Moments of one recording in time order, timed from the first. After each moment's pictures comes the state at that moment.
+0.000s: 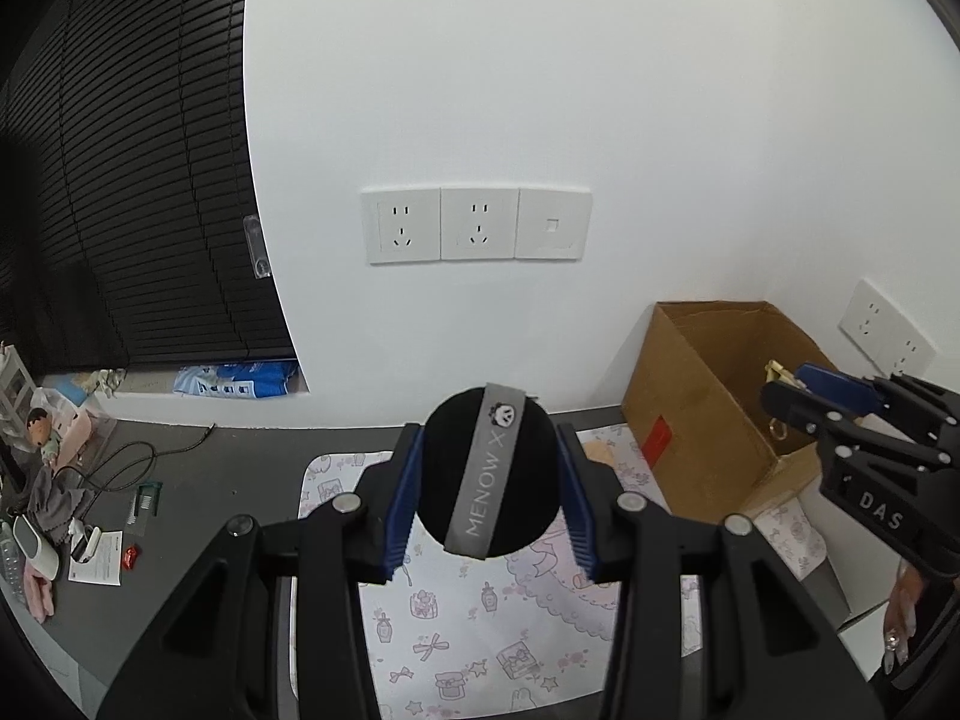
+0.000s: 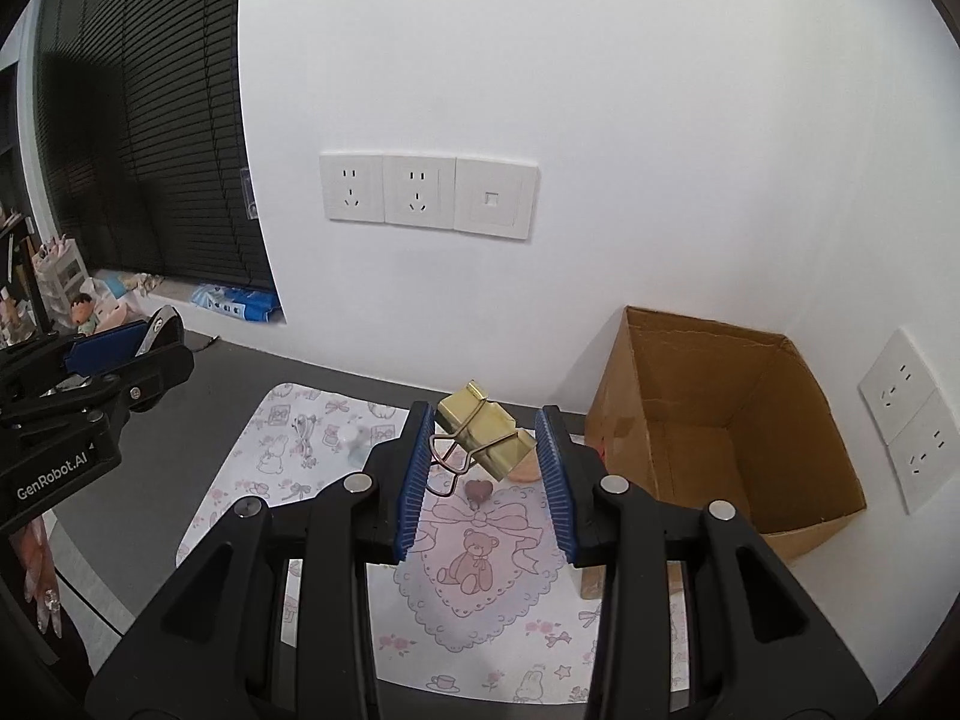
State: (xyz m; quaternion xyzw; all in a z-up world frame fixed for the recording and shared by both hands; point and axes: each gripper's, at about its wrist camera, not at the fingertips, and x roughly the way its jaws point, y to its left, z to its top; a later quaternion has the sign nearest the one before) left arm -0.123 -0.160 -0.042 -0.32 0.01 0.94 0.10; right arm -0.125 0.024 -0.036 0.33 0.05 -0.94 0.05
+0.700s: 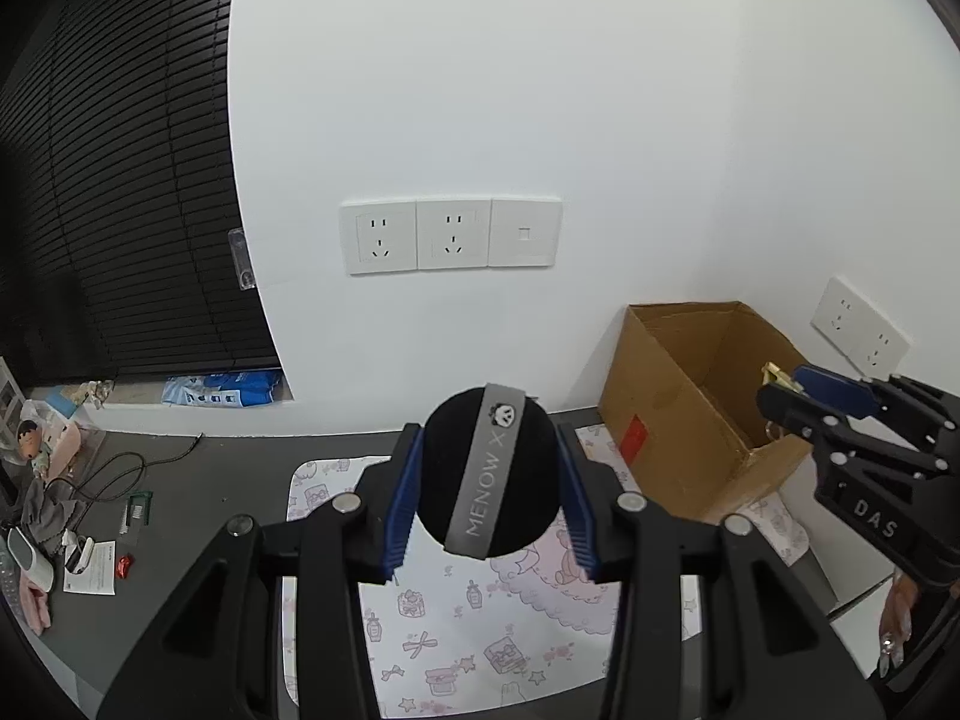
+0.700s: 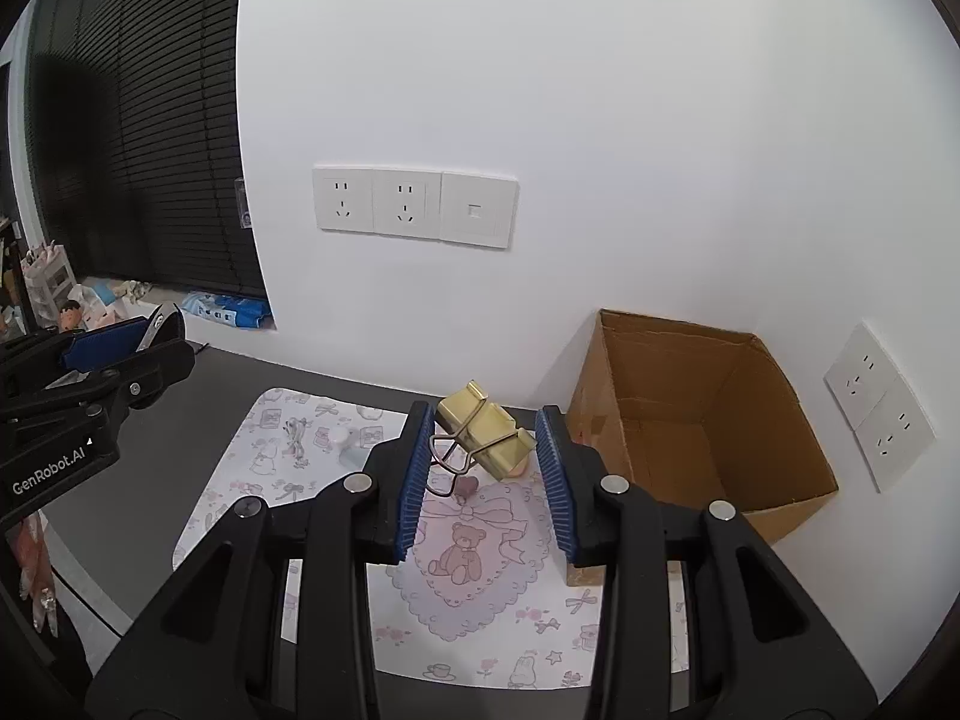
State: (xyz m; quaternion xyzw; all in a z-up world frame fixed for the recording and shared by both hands) left arm -0.110 -0.151 -0.030 -0.31 0.01 0.94 0.12; right arm -0.097 0.025 -0.025 0.32 0.05 -0.94 0.03
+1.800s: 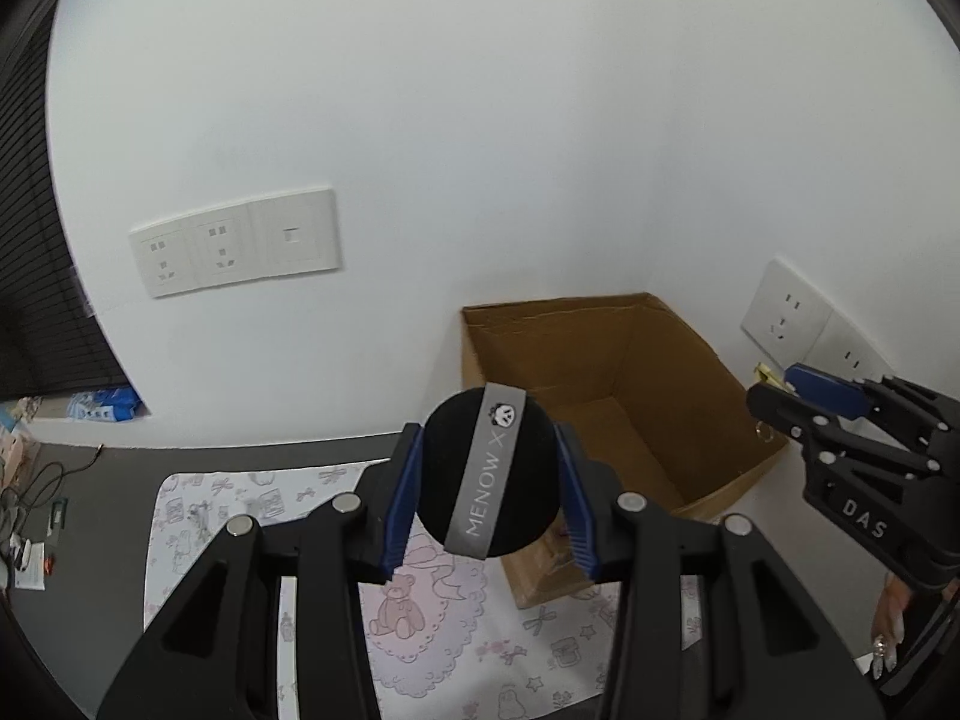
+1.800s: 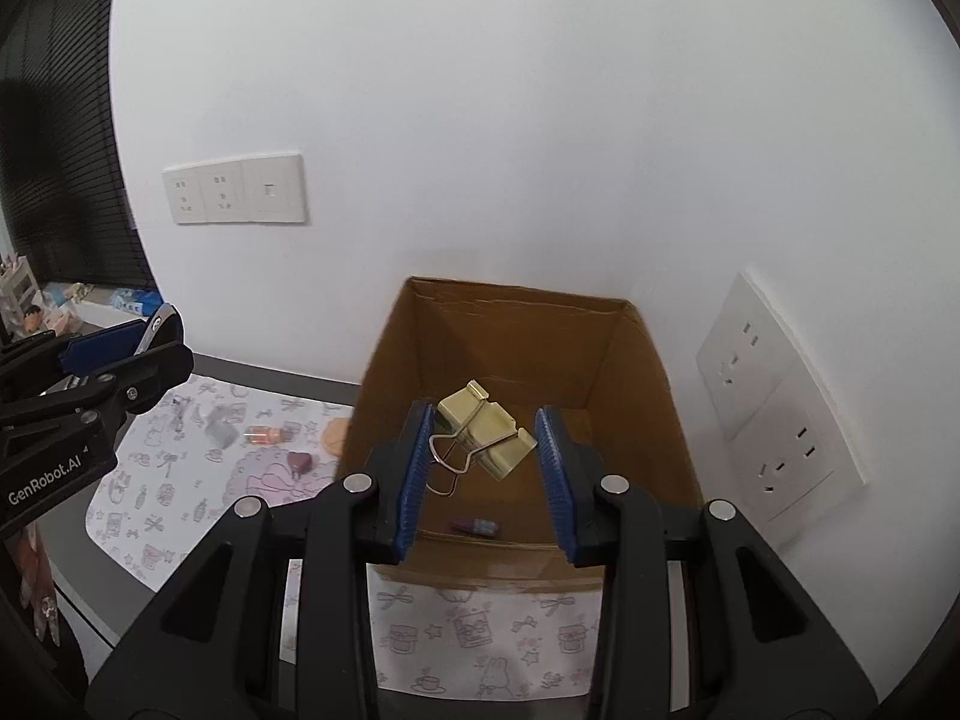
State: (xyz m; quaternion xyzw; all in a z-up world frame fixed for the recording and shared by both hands) left arm -0.160 0.094 -0.048 -0.34 0.02 0.93 0.16; right arm -0.140 0.262 -0.049 0.34 0.04 -0.94 0.01
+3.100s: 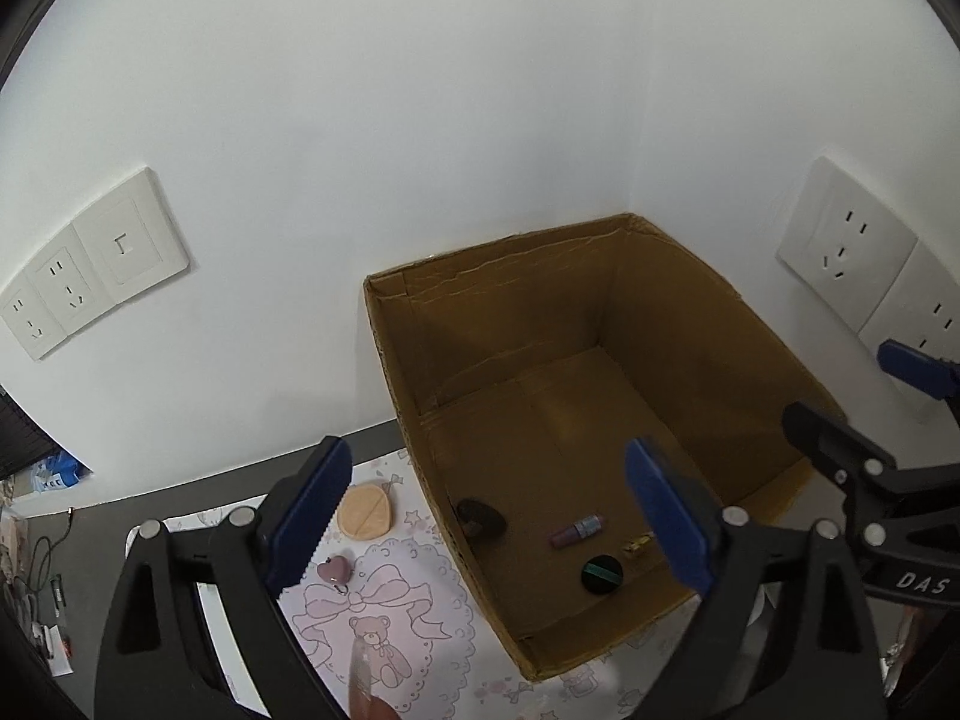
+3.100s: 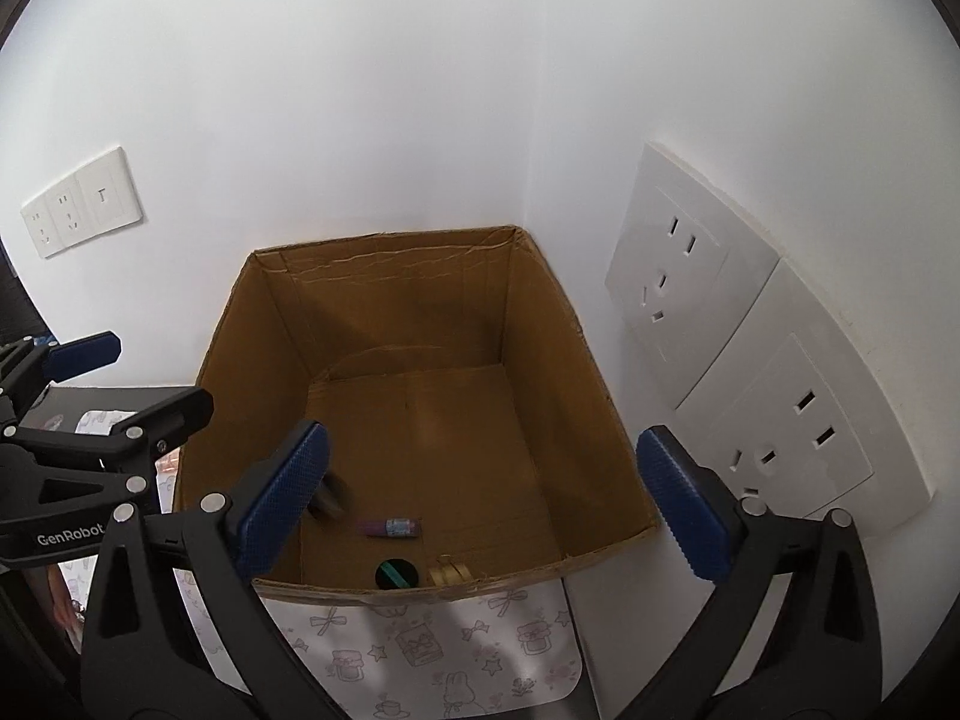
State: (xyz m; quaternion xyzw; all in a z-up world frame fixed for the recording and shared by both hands) left arm -0.254 0.171 -0.109 -0.41 0.10 0.89 0.20; right arm -0.192 0.320 -0.098 0.40 -0.02 -0.91 -0.10
